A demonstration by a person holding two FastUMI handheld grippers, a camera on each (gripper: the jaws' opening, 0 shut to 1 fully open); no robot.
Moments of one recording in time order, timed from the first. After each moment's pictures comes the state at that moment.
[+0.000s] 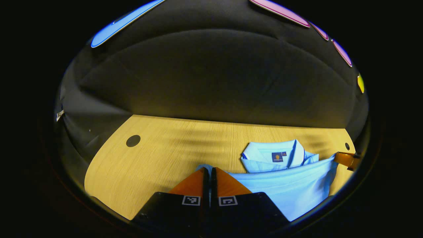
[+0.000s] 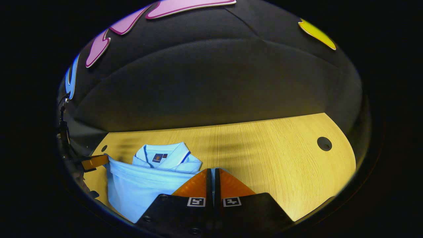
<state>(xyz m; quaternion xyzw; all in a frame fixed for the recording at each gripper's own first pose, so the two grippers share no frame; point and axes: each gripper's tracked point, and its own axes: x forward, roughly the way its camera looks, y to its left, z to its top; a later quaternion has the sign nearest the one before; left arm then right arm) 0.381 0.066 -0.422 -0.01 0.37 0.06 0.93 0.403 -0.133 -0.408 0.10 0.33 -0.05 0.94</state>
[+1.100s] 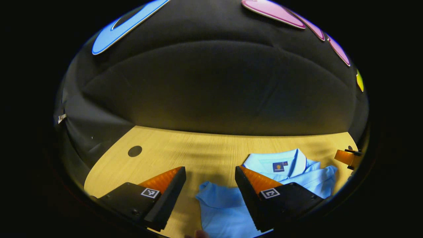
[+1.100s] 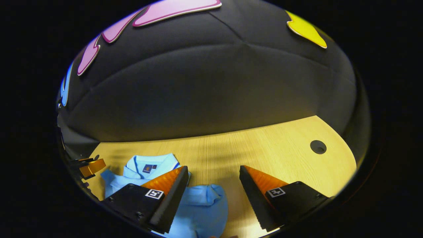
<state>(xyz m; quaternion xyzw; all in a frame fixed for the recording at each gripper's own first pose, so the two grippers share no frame) 0.393 0.061 -0.402 0.00 0.31 0.06 0.95 0.414 -0.156 -0.392 0.11 0.27 -0.09 0.95</state>
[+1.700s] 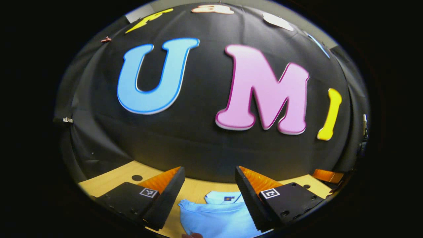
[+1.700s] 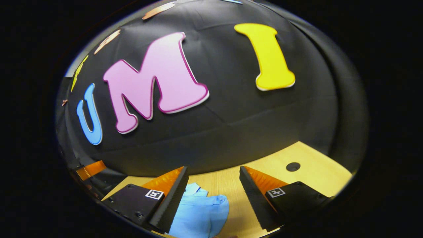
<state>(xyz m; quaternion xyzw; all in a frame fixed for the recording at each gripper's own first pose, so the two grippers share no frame) 0.281 0.007 -0.171 -0.08 0.06 0.01 1.00 0.304 -0.171 -0.201 0.15 0.07 -0.08 0.98</state>
